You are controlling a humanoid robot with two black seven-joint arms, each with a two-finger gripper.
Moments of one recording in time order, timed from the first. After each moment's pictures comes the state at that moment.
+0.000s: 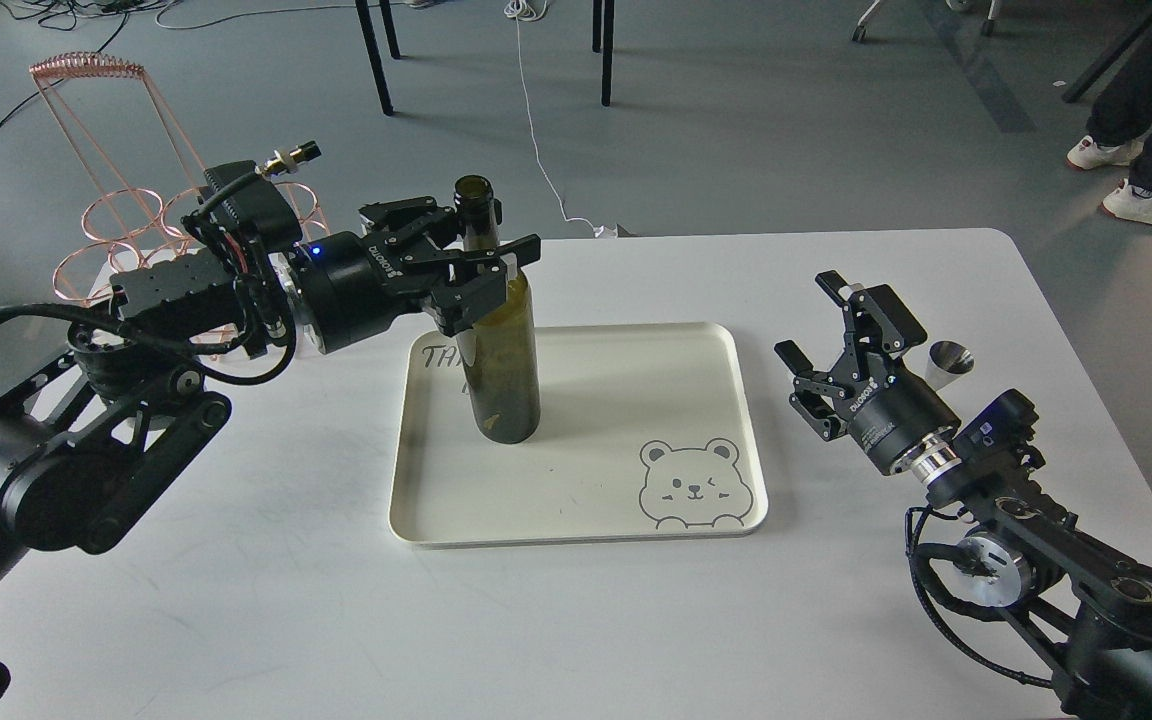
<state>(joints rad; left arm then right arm) -0.57 0.43 -1.00 -1.39 2.18 -0.22 -0.49 0.34 -0.37 0.78 1.09 -0.58 0.20 0.49</state>
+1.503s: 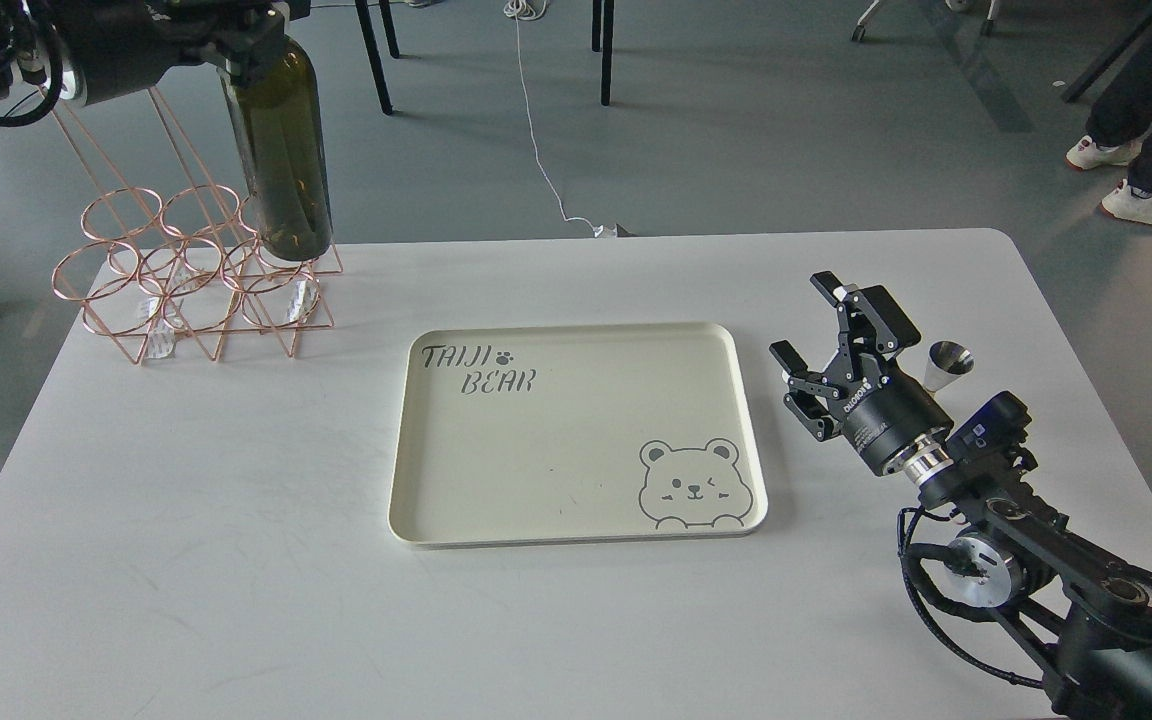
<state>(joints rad) -1.05 0.74 -0.84 -1.09 2.14 -0.31 -0.49 0.34 -0.35 0.78 1.09 -0.58 0.19 0.49</state>
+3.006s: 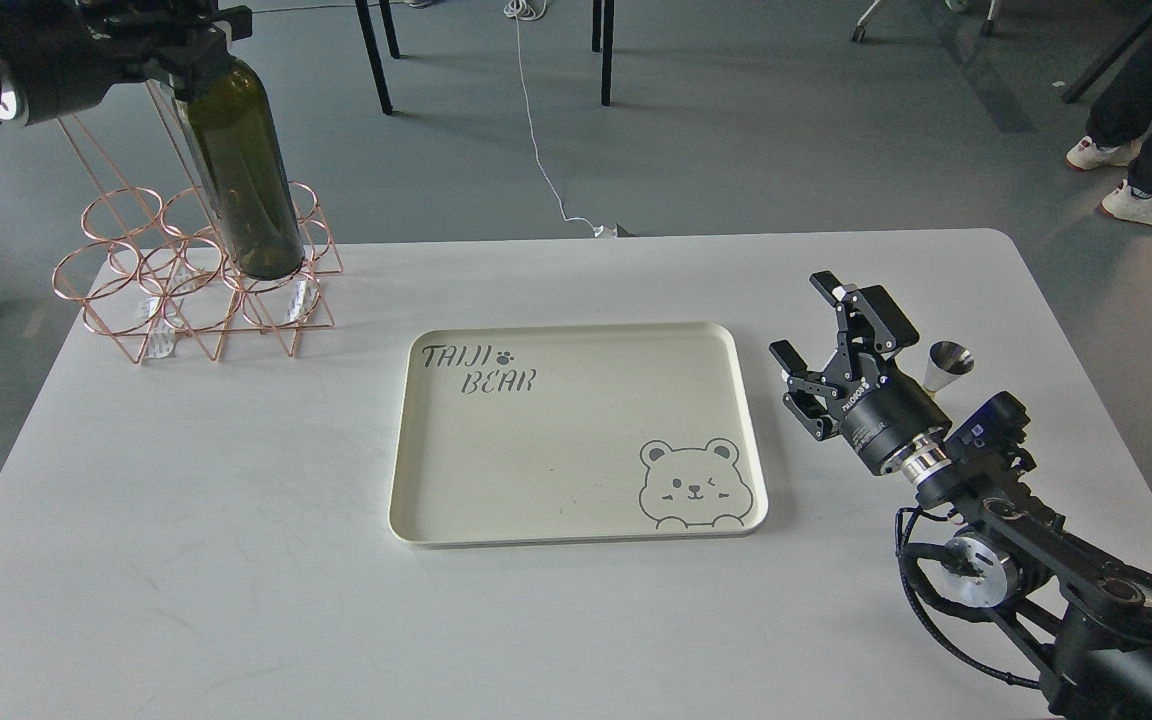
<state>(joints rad) -1.02 0.81 -0.82 -1.07 2.07 -0.33 -0.49 0.34 -0.35 0.78 1.09 -0.58 0.17 0.49</state>
